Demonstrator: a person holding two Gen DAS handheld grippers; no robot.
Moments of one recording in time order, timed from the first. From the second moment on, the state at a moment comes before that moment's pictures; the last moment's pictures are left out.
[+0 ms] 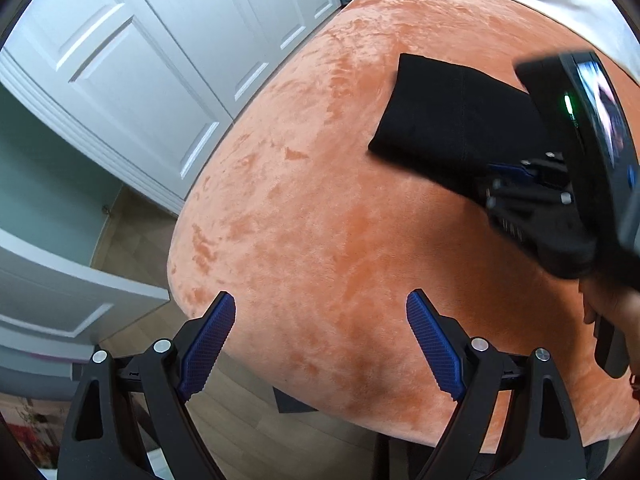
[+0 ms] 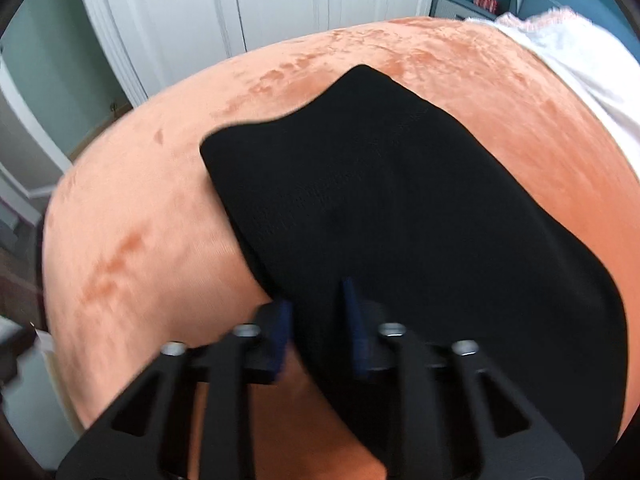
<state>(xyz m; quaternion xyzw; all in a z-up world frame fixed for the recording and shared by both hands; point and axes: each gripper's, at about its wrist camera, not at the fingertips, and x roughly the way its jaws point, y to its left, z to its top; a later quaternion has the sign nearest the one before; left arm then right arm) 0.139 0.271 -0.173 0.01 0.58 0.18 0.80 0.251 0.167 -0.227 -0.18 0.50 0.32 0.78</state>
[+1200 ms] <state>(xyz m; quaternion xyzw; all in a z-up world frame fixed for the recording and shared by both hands) 0.264 0.055 -0.200 0.06 0.58 0.04 0.81 0.353 -0.112 -0.227 0.00 0.52 0.10 0.85</state>
